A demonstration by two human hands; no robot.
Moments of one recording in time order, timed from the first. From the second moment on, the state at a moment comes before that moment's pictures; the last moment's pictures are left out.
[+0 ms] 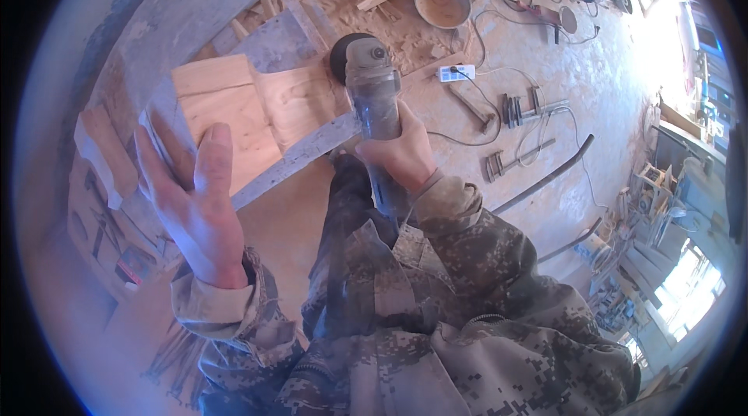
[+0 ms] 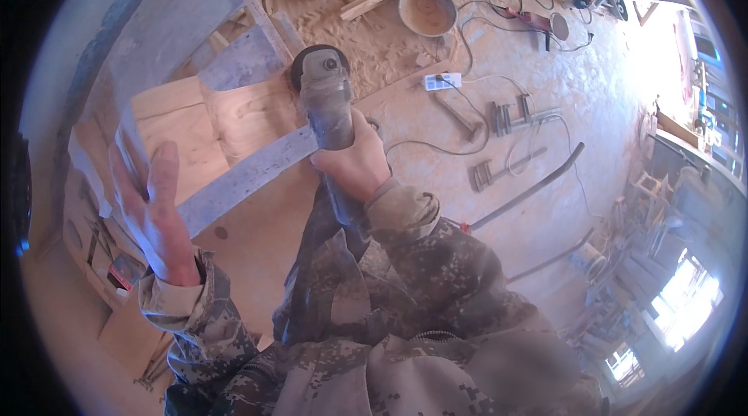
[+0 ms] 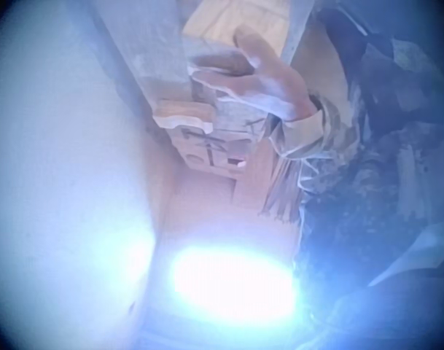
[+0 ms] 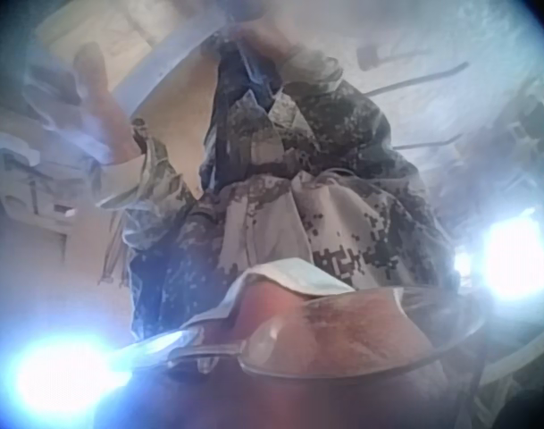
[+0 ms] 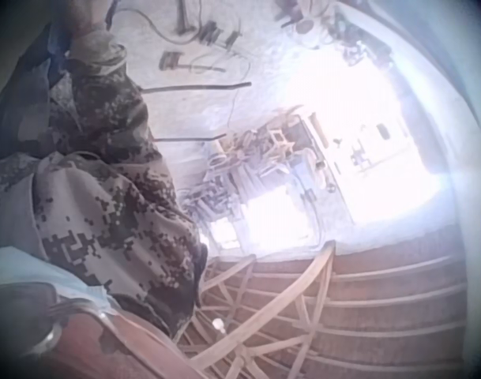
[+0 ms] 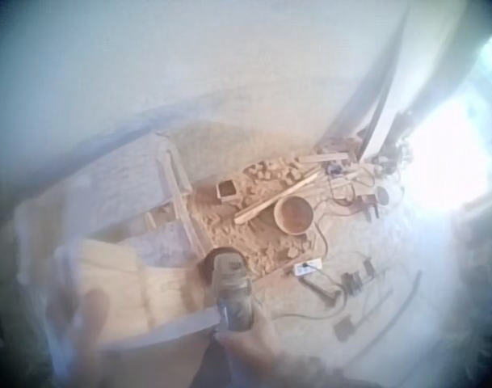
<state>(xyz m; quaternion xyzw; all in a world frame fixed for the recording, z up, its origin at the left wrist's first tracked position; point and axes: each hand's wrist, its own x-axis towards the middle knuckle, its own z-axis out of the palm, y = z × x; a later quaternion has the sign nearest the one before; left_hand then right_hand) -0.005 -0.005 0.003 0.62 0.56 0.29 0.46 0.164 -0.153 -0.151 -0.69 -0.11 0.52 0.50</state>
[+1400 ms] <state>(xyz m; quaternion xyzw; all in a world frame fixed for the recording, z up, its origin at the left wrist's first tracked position) -0.002 -0.007 0.000 0.65 0.57 0.29 0.41 0.174 -0.142 -0.156 -0.67 -0.08 0.53 0.52</state>
